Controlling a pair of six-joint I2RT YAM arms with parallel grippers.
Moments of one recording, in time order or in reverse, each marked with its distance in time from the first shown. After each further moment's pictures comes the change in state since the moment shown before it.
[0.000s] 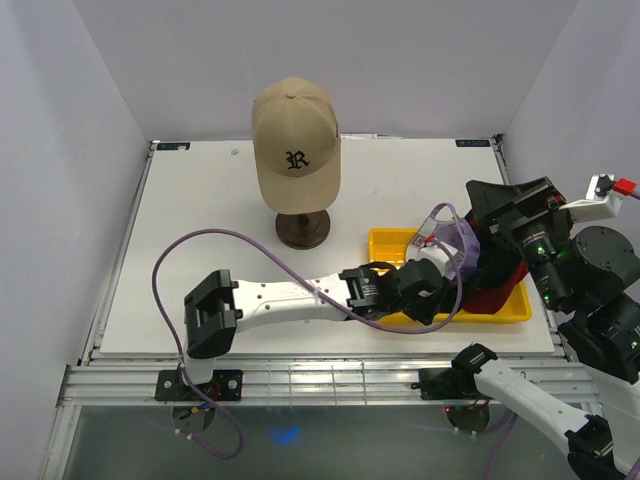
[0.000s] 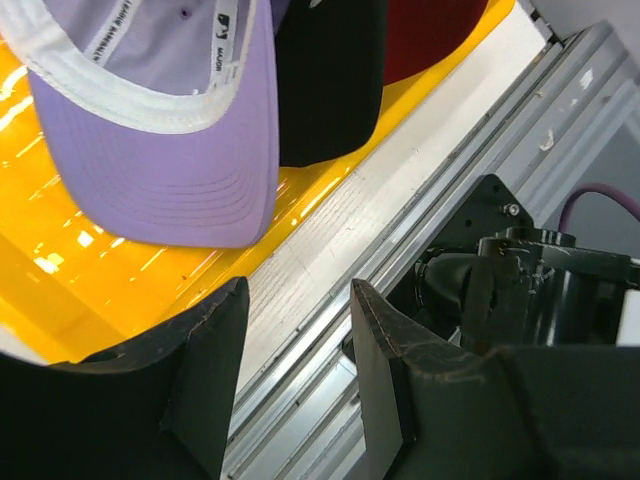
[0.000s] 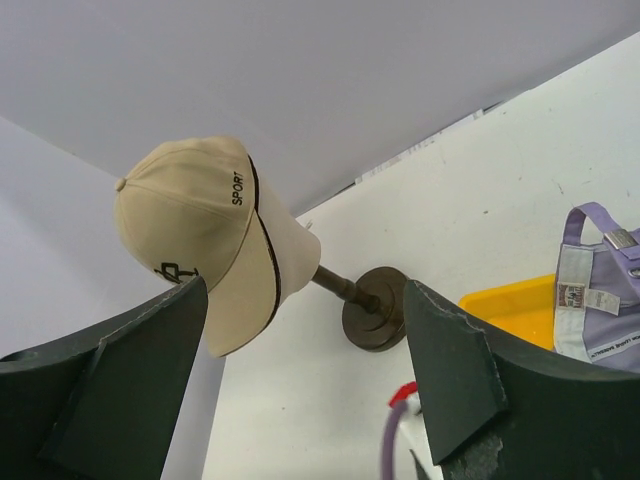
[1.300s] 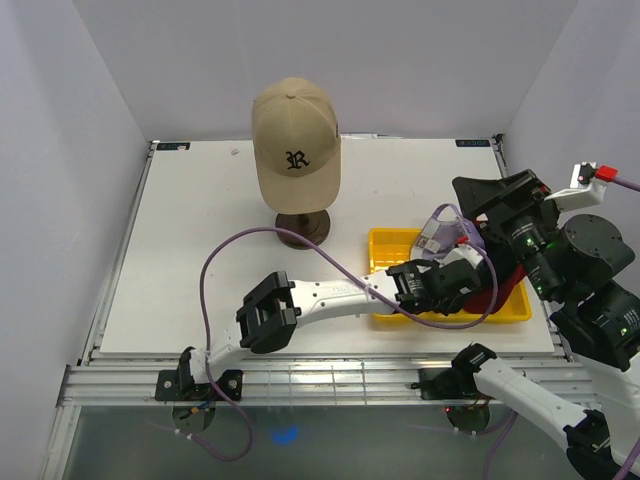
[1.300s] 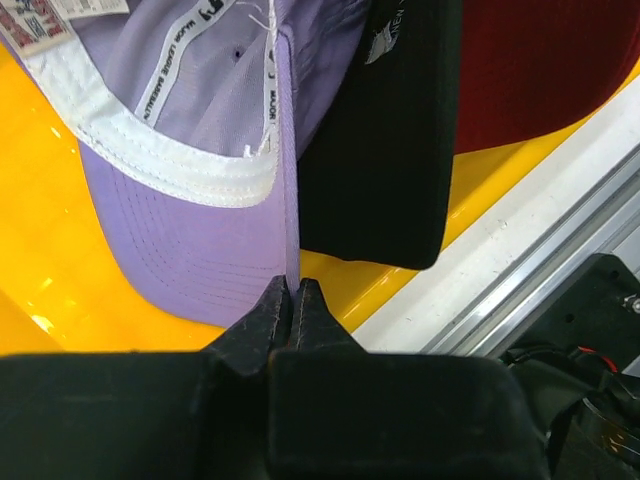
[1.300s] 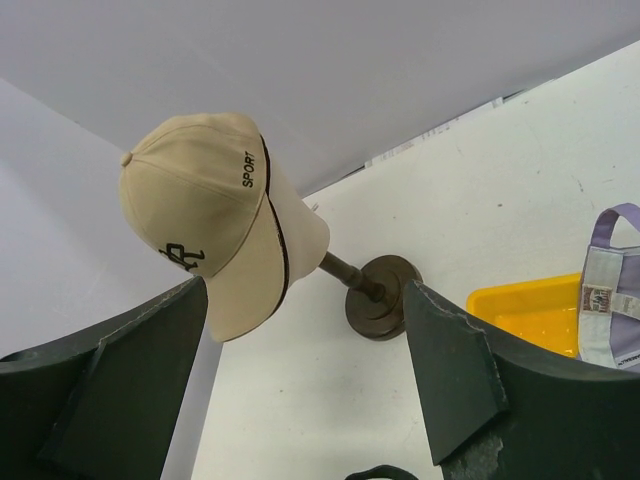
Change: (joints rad) left arm -0.004 0.408 0.472 -0.211 -0.131 0.092; right arm 0.000 0.050 0.013 0.023 -0.071 -0.030
